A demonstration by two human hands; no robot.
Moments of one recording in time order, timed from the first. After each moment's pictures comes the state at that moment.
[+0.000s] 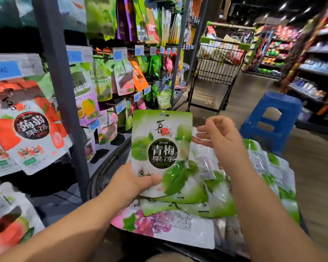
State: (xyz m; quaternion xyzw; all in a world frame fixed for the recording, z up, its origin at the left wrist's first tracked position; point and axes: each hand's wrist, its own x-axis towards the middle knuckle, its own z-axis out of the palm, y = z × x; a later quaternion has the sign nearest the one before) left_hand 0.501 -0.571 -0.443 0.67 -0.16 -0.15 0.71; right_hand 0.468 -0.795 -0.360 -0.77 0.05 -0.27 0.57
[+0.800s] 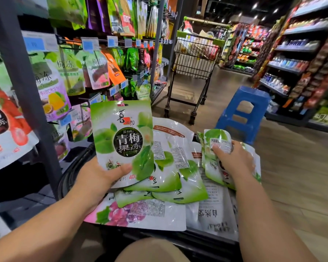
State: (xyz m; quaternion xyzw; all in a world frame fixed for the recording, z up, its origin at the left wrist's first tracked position) left_hand 0.492 -0.574 -0.448 0.67 -0.11 -0.07 0.73; right_hand 0.435 -0.919 -0.420 -0.87 0.41 -0.17 0.23
